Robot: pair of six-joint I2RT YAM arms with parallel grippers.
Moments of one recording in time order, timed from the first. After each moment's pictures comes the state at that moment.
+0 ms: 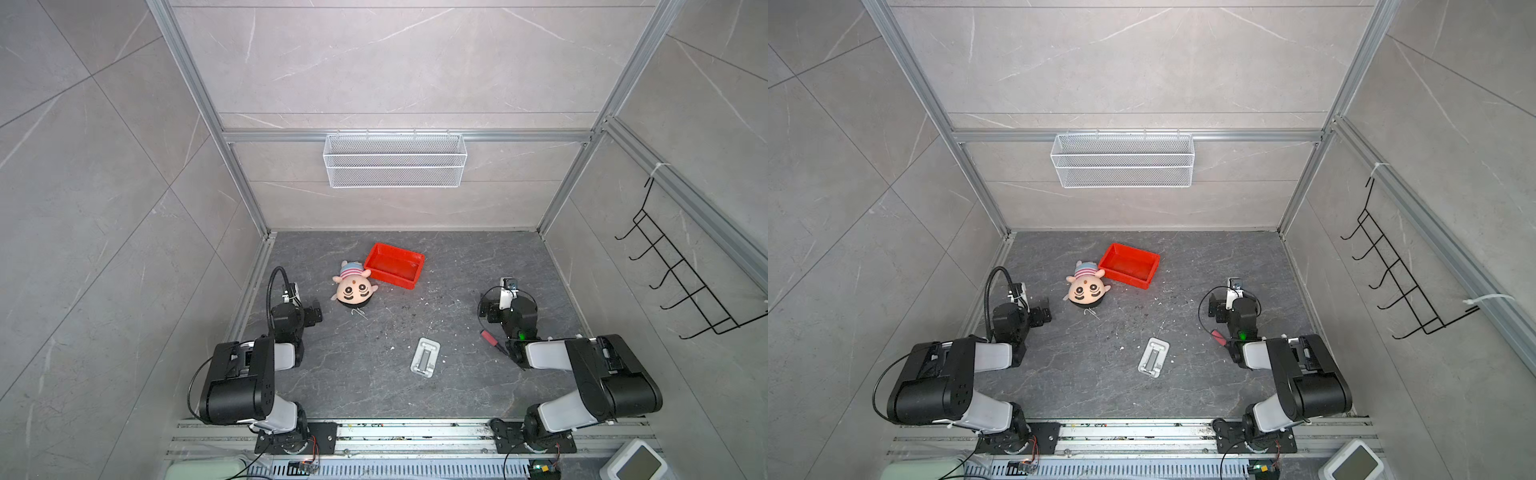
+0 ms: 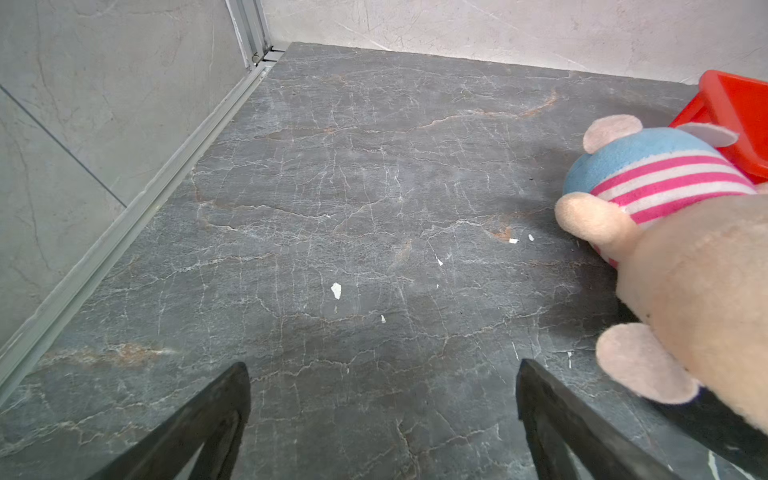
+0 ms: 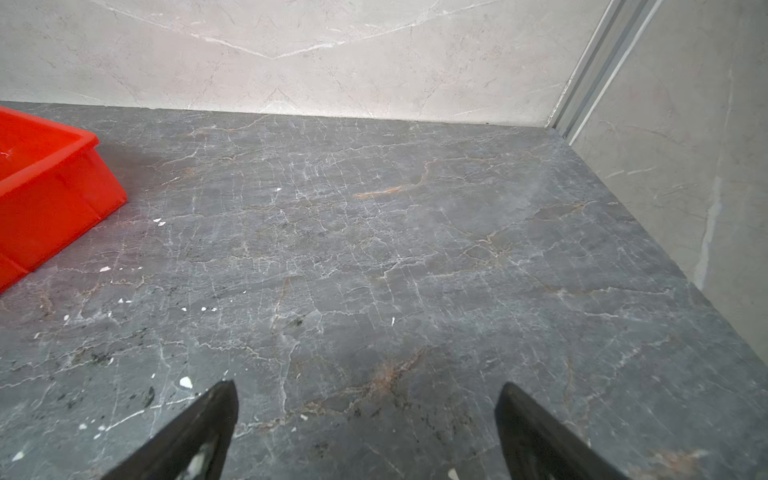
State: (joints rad) left arm 0.07 1.50 0.33 0.74 -0.02 -0.03; right arm 0.11 1.51 0.34 0.81 0.12 -0.01
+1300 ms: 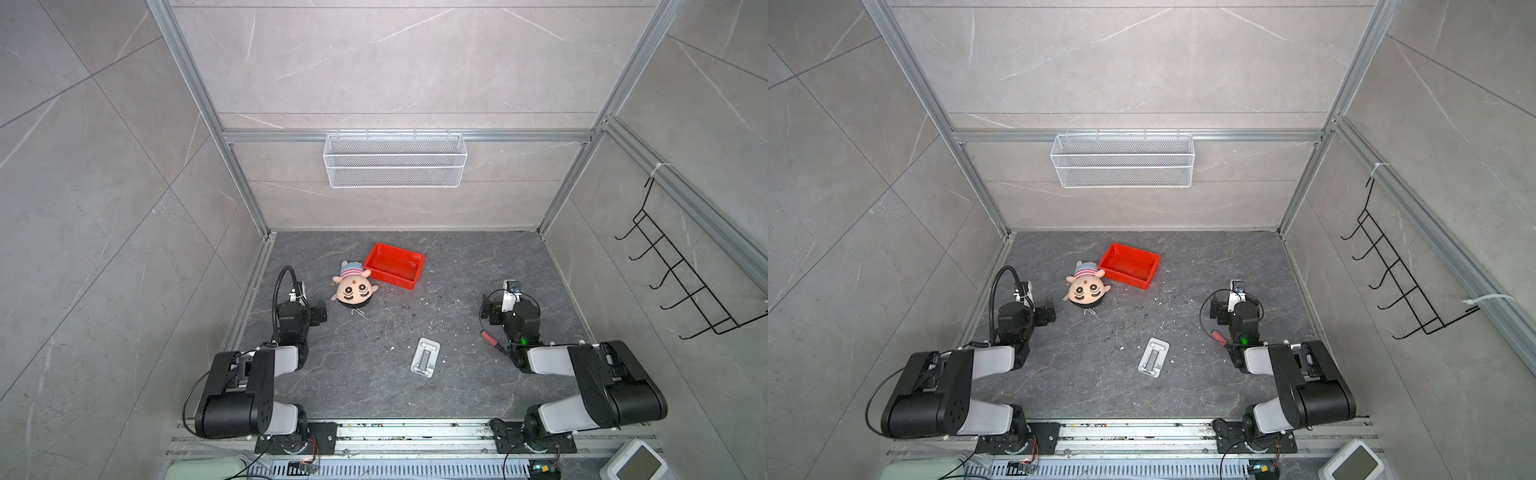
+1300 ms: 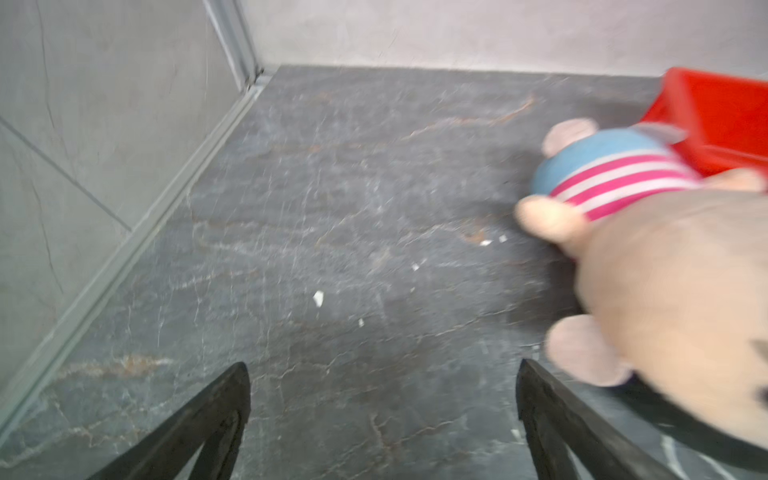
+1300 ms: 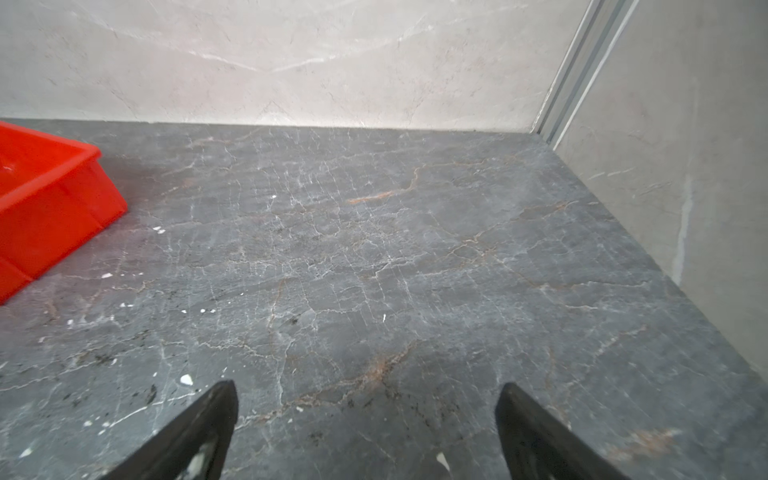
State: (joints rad) left arm -0.03 1.36 0.33 0.65 -0.09 0.02; right arm 0.11 1.42 0.29 0.81 0.14 0.00
